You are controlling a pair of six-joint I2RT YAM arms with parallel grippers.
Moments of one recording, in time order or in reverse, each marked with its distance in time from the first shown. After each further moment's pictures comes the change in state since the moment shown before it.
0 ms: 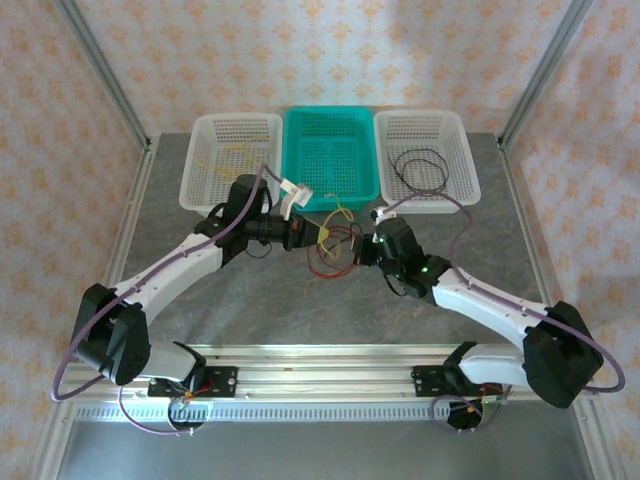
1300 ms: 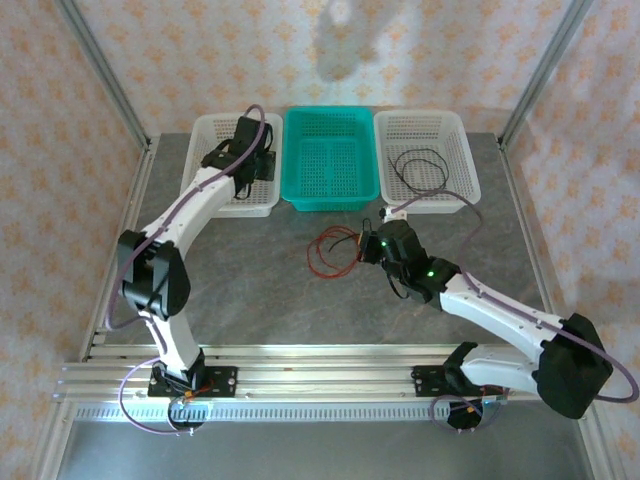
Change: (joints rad) left arm 0.158 0.440 0.666 -0.484 -1.149 0.150; right arm 0.044 -0.085 0.020 -0.082 0.172 0.040
